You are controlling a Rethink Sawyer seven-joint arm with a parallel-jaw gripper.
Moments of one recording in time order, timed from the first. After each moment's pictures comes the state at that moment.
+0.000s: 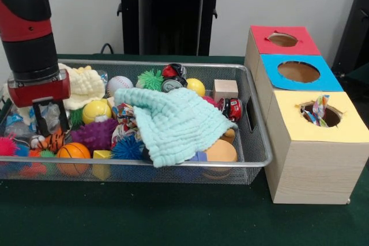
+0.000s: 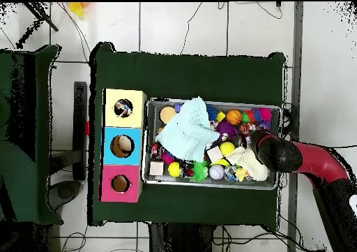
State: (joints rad) arm -1.11 -0.39 0.66 1.56 -0.78 0.56 1.30
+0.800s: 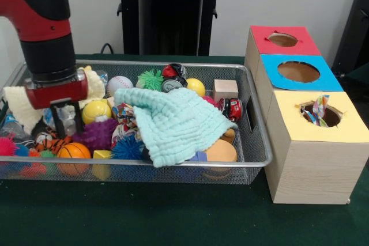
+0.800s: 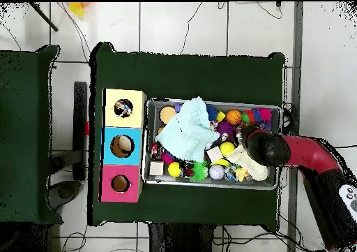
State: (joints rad) arm -1.02 -0.42 0.64 1.56 -0.78 0.56 1.30
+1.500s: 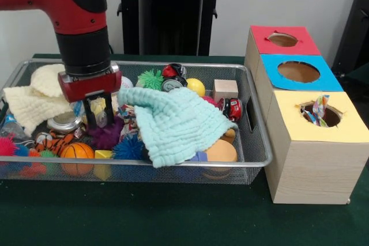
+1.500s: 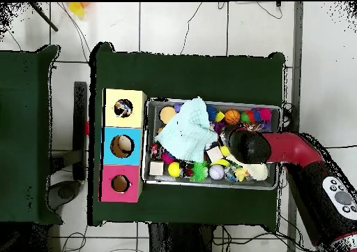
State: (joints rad) arm -0.90 -0.50 0.57 1.63 -0.70 0.54 1.31
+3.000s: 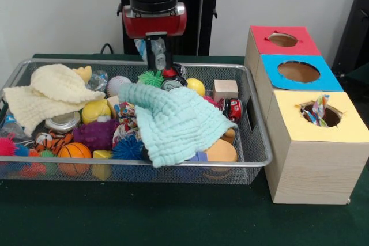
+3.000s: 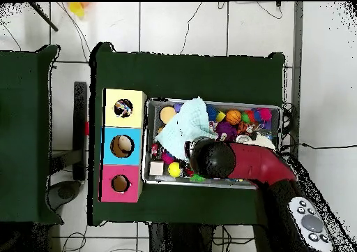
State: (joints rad) arm -0.56 -0.77 0.26 1.83 -0.28 0.54 1.51
